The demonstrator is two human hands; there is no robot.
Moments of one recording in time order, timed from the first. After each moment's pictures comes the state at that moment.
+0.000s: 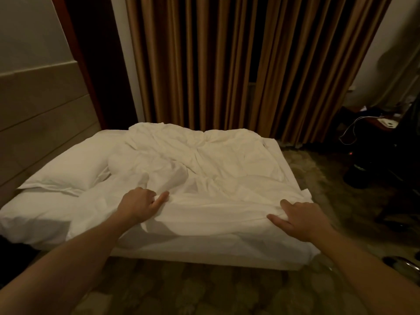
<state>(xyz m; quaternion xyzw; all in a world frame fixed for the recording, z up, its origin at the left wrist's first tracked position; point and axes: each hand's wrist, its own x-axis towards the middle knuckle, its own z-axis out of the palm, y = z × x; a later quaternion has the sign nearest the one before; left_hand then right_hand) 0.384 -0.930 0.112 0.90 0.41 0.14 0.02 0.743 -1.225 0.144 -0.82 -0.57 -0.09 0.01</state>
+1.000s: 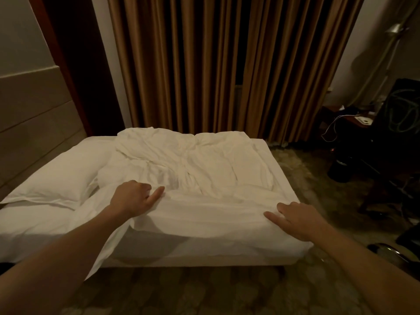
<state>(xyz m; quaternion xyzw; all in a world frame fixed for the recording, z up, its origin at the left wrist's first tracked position) 0.362 -0.908 0.156 0.91 0.36 0.18 -0.04 0.708 -1.224 0.151 -0.85 -0.52 0.02 0.02</state>
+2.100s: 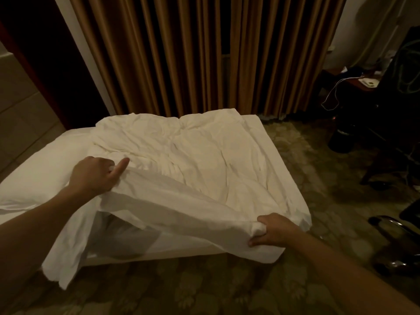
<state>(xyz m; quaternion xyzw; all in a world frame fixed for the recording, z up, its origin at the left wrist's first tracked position) 0.470 -0.843 0.177 0.89 0.41 0.17 -0.05 0.806 -1.200 0.051 -0.81 -0.52 0.26 0.04</state>
